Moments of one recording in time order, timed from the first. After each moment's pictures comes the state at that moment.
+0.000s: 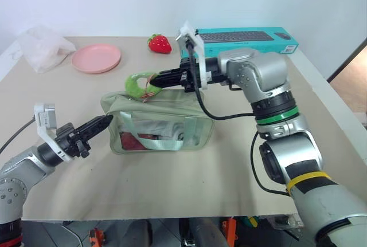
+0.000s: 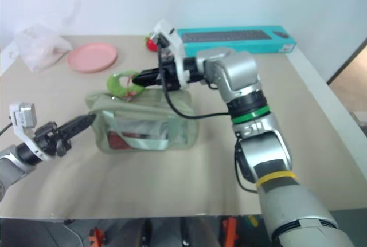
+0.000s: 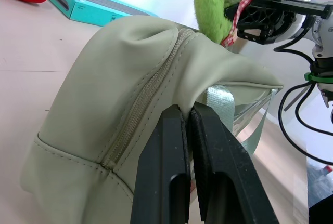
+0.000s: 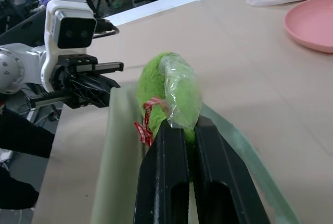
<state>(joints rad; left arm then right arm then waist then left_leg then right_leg) -0.06 0.64 0.46 -0.26 -1.11 0.74 -0.80 -1.28 -0.37 0.18 0.37 0.39 0.91 1.15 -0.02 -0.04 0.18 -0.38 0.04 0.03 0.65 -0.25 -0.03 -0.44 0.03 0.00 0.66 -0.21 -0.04</state>
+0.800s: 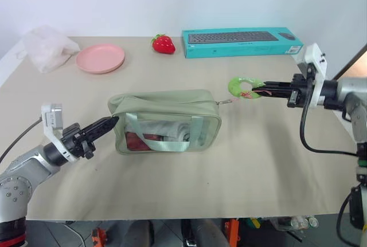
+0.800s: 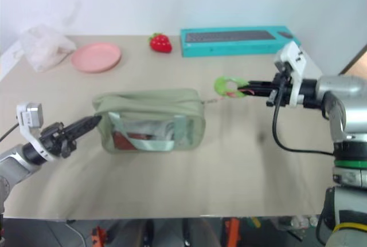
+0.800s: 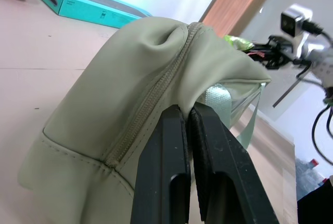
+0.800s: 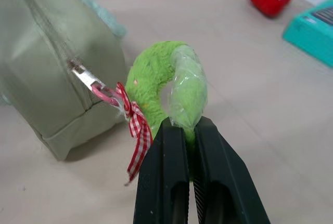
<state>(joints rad) -0.08 0.63 0.42 -0.25 -1.12 0.74 -0.82 -0.65 -0.87 -0.12 0.15 0.42 0.61 1.18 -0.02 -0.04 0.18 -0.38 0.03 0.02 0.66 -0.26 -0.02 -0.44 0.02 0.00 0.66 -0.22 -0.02</state>
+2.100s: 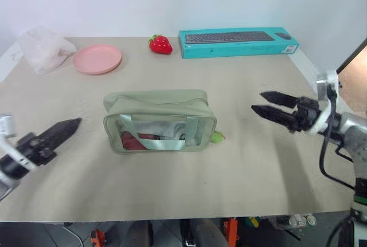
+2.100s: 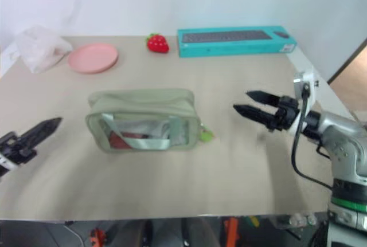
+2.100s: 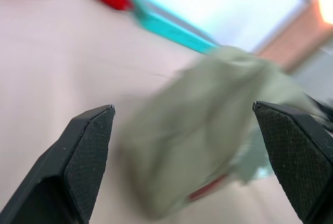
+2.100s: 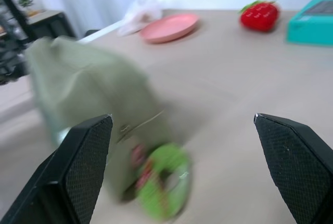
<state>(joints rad) 0.12 0.71 0.76 -0.16 -1.28 0.86 -0.65 -0.34 -0.79 -0.40 -0.13 0.75 0.83 1.05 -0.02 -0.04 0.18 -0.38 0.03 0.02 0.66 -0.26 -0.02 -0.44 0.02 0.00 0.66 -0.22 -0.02</state>
